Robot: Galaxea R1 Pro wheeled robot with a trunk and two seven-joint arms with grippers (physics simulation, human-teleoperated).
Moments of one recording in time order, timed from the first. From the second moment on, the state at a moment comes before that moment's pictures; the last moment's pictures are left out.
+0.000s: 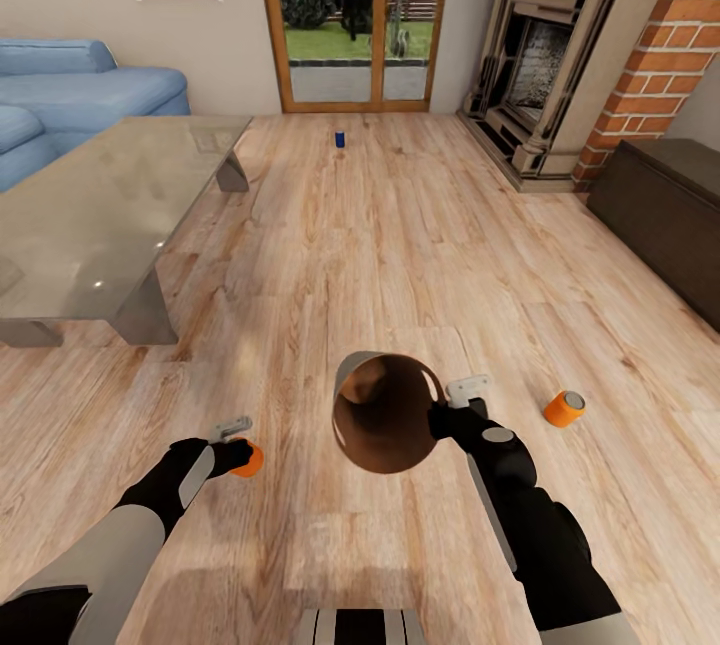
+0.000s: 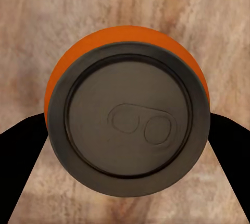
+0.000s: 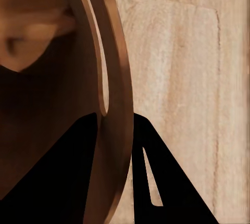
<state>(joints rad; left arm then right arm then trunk) -0.78 0.07 0.06 -0.46 0.25 0.48 0.04 -0.46 0.07 0.15 -1.44 0.17 0.71 0.04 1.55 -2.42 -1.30</state>
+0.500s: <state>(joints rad) -0.77 0.06 -0.06 -0.50 0.26 0.48 0.04 -0.43 0.08 0.25 -1.32 0.14 0.72 0.00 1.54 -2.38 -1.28</state>
